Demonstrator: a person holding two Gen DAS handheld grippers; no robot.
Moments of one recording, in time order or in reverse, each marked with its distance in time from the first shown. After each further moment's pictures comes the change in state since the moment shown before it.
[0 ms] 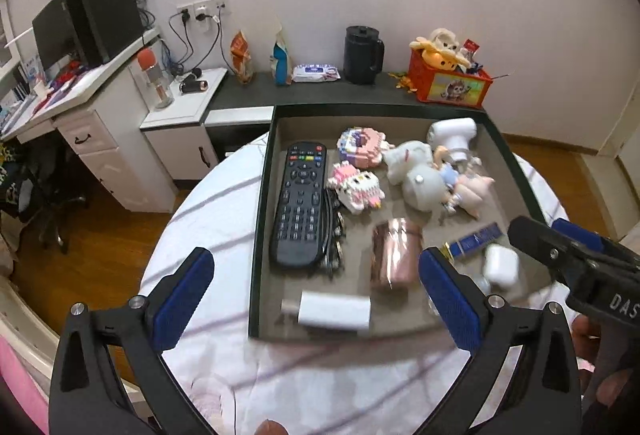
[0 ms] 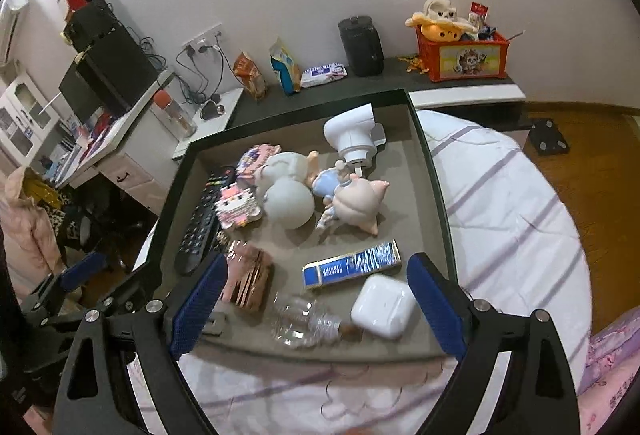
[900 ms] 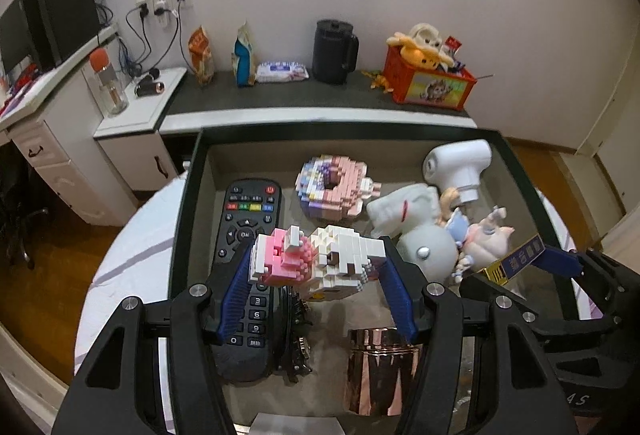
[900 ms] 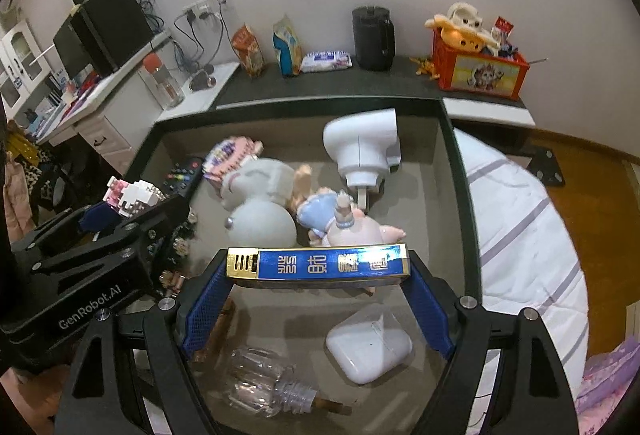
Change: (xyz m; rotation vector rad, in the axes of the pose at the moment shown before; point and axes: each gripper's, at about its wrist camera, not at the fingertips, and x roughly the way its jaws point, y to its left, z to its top) left arm 0.107 -0.022 0.050 0.018 0.025 -0.108; right arm 0.071 0.001 0.027 -0.140 0.073 -0.074
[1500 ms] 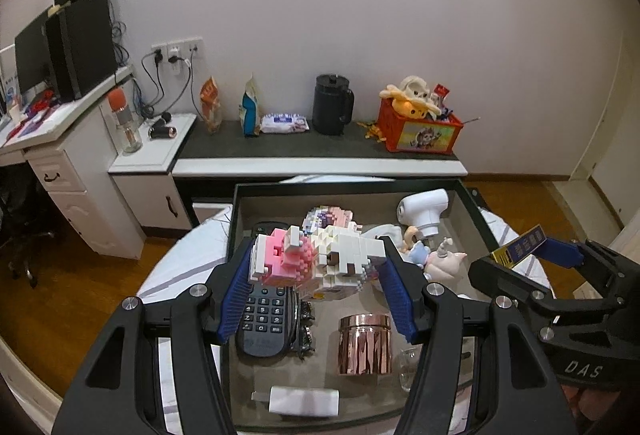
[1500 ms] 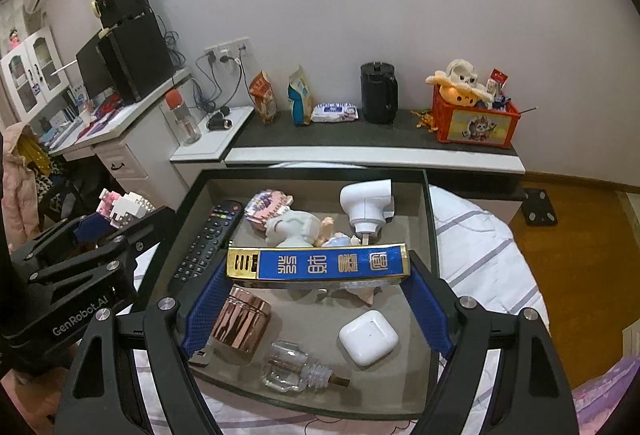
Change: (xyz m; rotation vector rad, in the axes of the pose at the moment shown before) left arm -0.083 0.006 -0.002 0.002 -0.178 -0.008; right arm -0.071 0.019 0.003 -0.049 -0.173 0.002
